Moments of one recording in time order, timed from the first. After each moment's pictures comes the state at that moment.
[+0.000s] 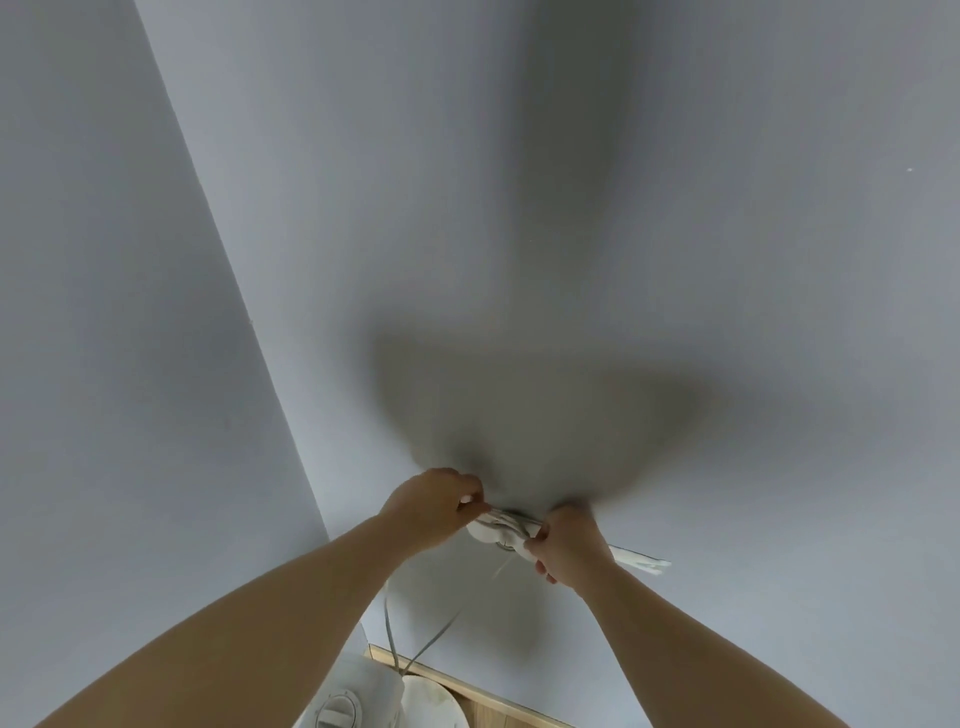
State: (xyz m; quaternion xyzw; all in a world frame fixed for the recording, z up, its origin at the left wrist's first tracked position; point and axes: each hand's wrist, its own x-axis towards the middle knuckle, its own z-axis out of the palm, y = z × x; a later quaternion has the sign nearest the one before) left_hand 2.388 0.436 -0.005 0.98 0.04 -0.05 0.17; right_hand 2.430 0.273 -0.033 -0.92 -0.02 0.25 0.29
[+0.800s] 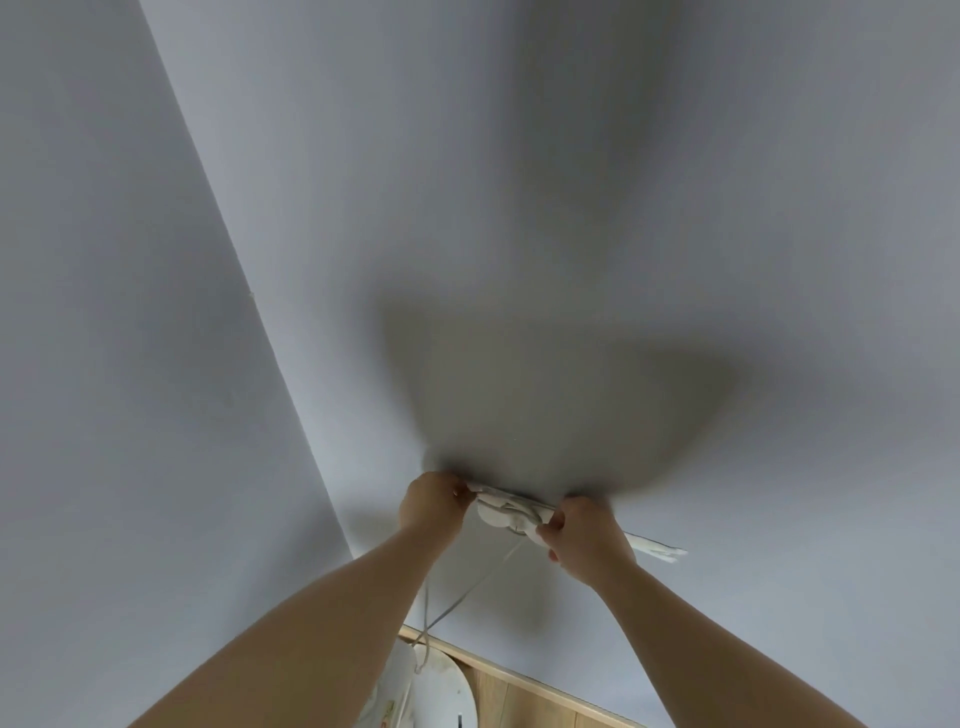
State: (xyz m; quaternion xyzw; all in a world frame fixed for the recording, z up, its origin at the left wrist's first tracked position) left_hand 2.389 0.428 -0.047 0.91 0.28 -0.06 0.30; right_hand 2.423 0.266 -0.034 -0.95 -0.07 0.22 0.23
